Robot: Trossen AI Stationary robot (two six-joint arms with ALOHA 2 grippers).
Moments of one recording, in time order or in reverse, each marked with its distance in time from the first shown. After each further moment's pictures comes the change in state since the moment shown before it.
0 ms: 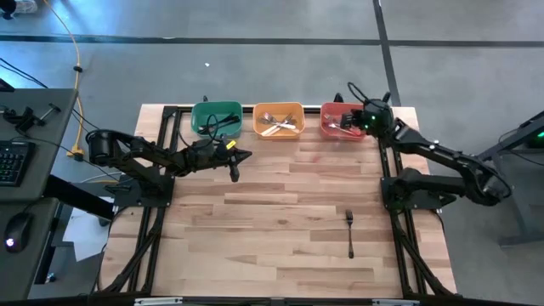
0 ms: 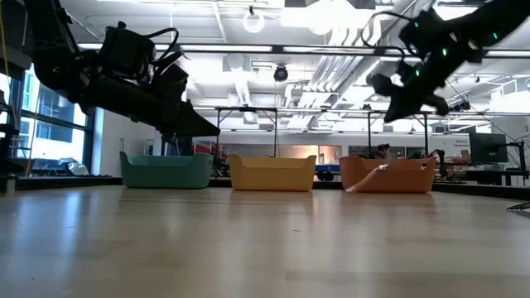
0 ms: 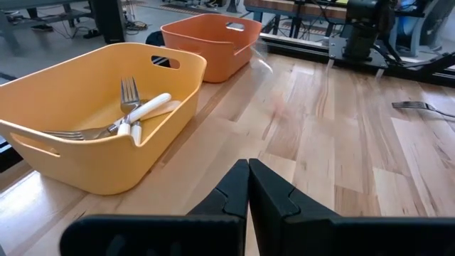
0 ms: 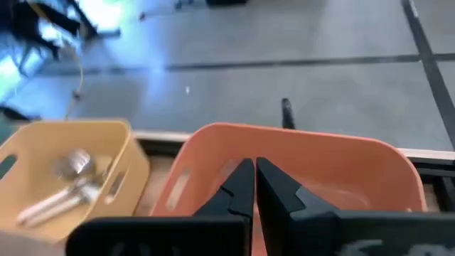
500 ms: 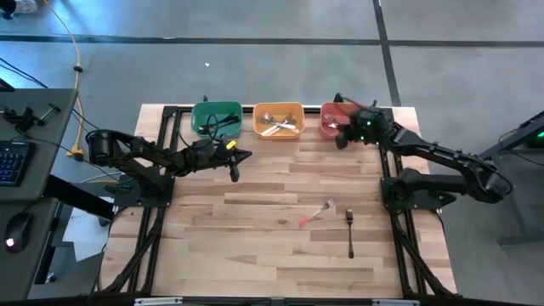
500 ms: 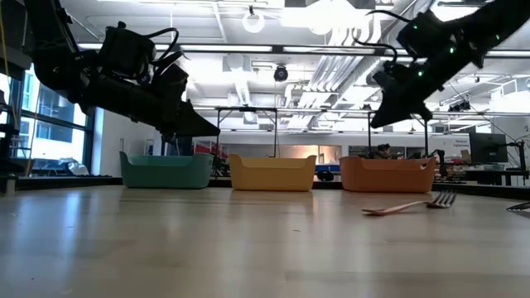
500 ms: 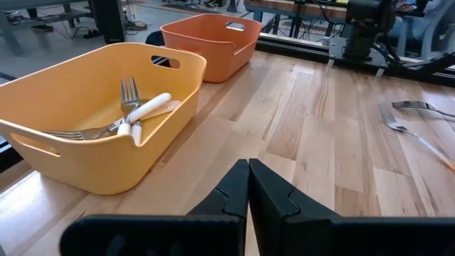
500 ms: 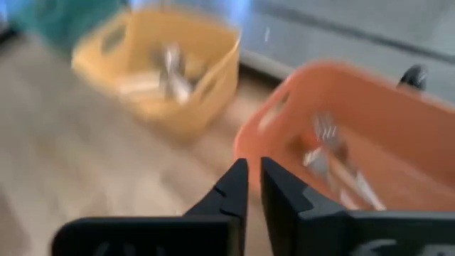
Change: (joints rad) left arm 0.000 0.000 0.000 0.000 0.000 0.001; right arm 0.096 0.001 0.012 -0.110 -0.294 -0.240
